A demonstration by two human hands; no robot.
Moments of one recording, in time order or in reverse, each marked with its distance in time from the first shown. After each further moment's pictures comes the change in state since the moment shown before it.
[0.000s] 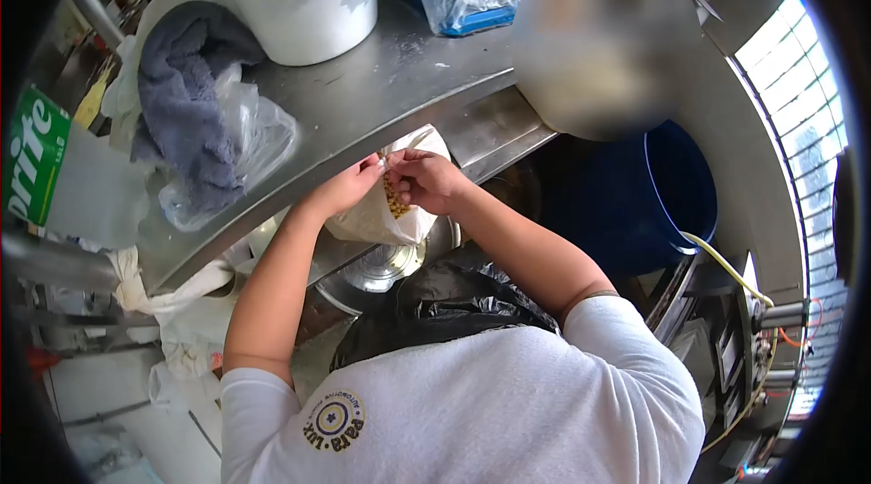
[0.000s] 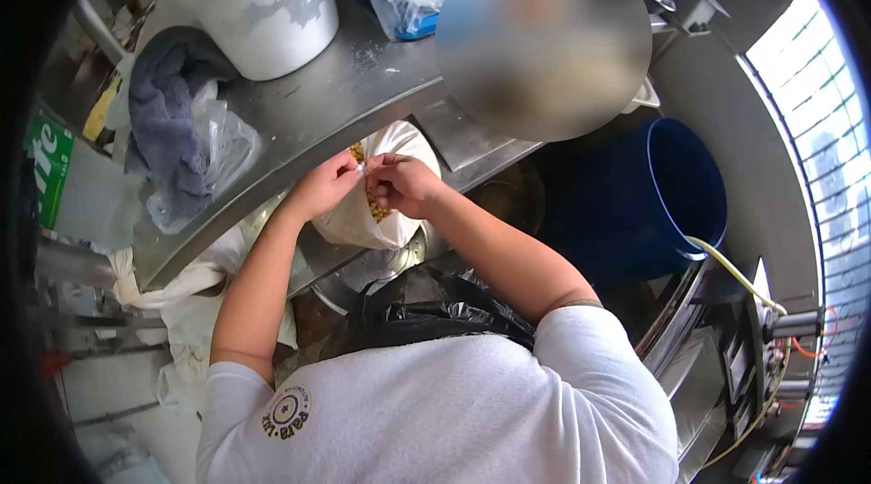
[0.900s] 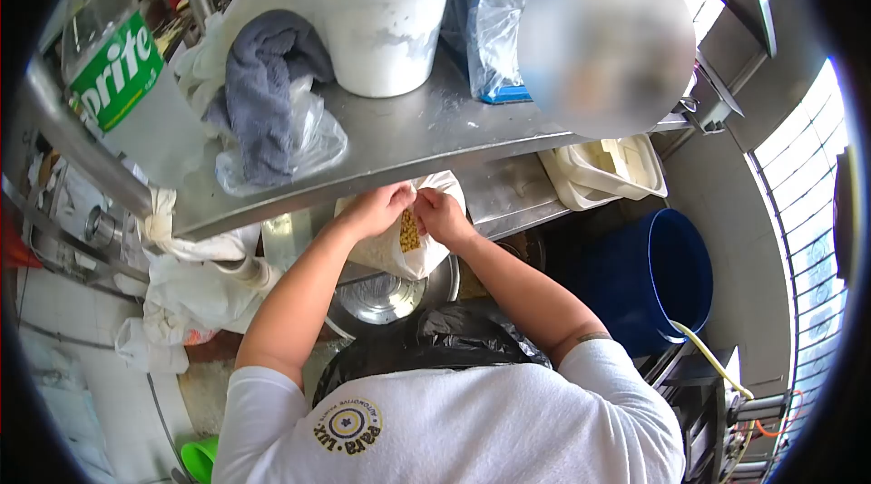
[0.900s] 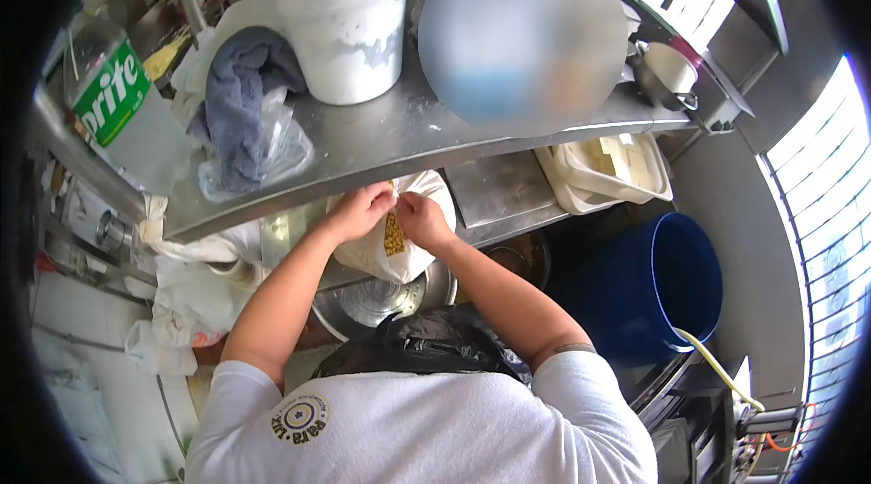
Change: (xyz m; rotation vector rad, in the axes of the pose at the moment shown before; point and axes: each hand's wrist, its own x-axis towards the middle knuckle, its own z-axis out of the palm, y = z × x) left_hand -0.001 0.020 0.026 0.174 0.238 0.129; right_hand 0.015 0.004 -0.020 -0.996 0.109 -0.459
